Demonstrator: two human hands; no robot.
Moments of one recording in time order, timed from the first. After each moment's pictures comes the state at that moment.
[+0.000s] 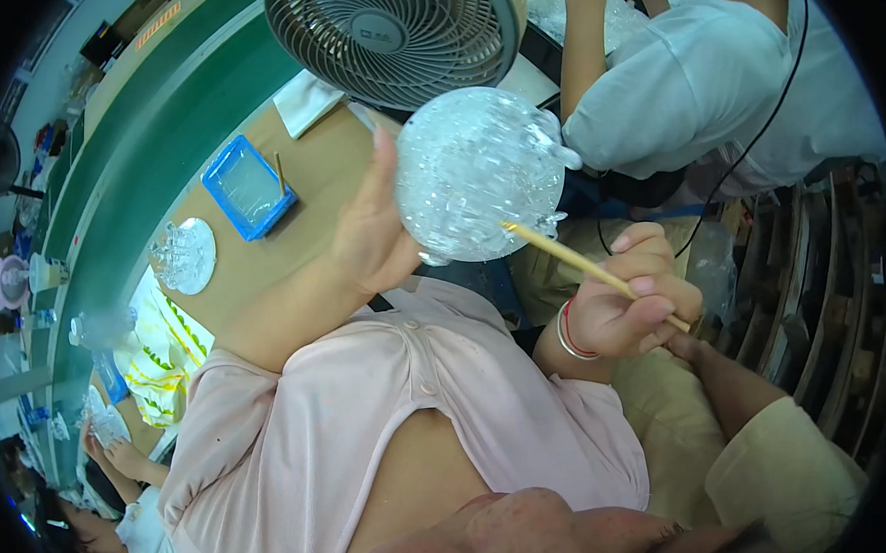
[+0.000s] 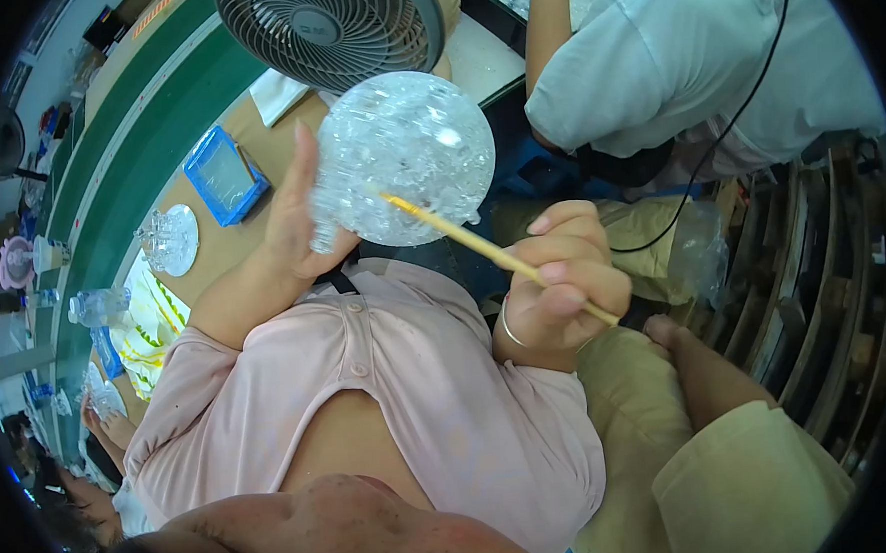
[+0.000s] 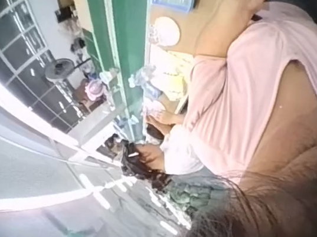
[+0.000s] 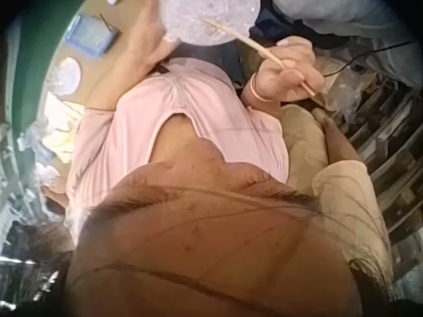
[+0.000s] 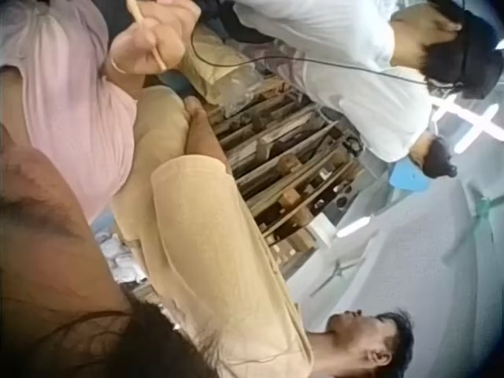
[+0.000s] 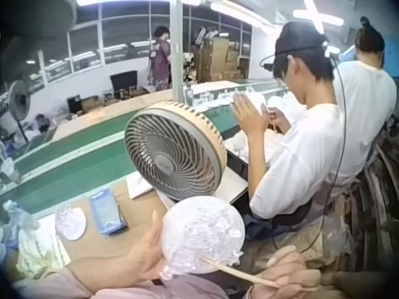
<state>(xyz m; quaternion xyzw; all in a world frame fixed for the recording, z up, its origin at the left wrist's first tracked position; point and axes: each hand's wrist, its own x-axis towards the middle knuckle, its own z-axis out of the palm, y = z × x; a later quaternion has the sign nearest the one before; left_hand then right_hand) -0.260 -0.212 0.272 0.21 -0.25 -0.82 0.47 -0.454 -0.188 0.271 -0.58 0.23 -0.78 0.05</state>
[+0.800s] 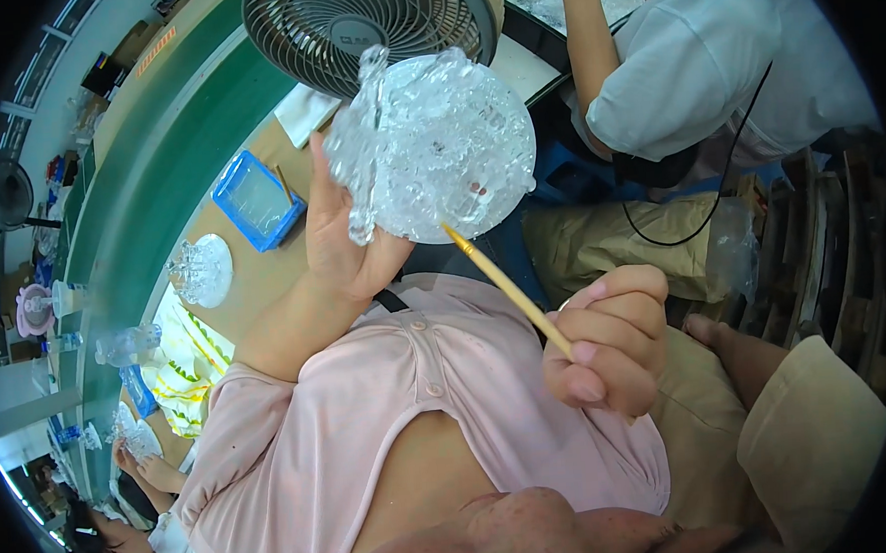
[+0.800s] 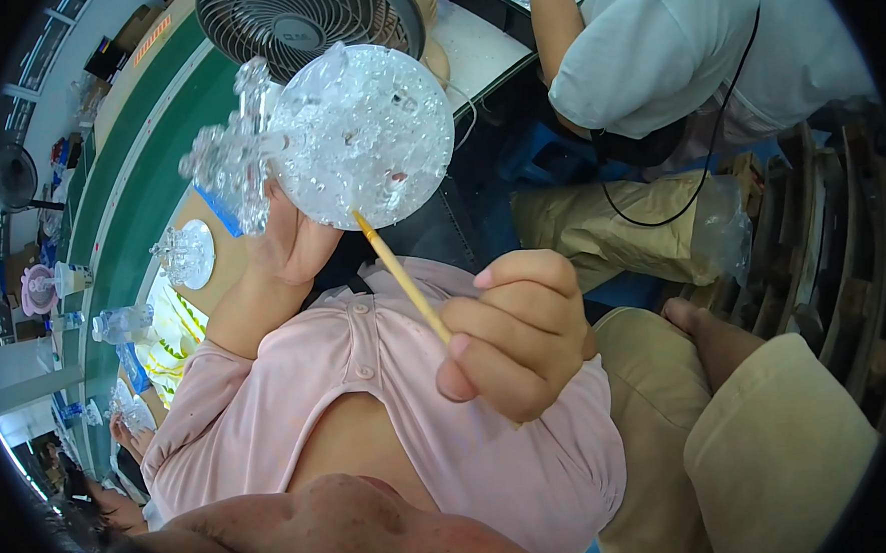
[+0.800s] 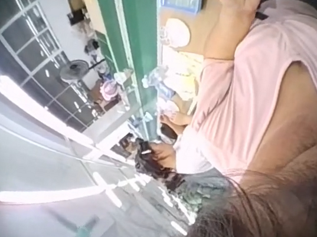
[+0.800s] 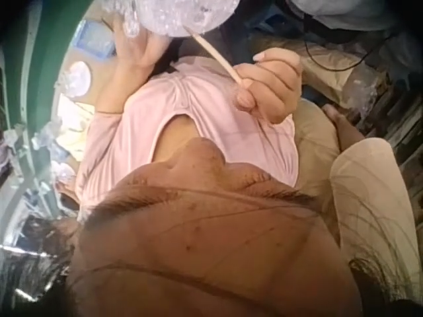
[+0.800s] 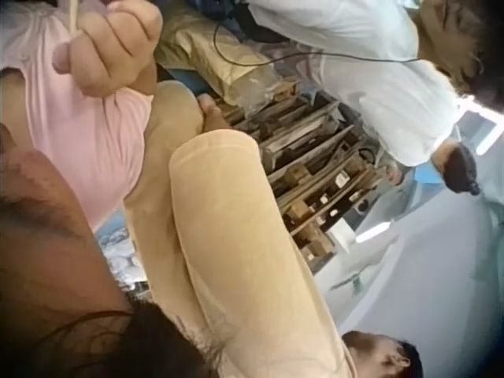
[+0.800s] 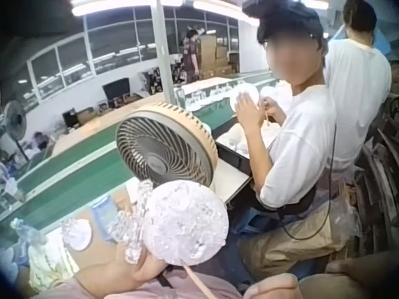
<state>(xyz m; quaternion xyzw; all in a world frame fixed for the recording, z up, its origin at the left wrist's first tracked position) -0.251 -0.227 0.266 -0.01 -0.10 -0.82 0.57 -0.445 -0.186 0.295 -0.74 0.14 -0.65 -0.10</state>
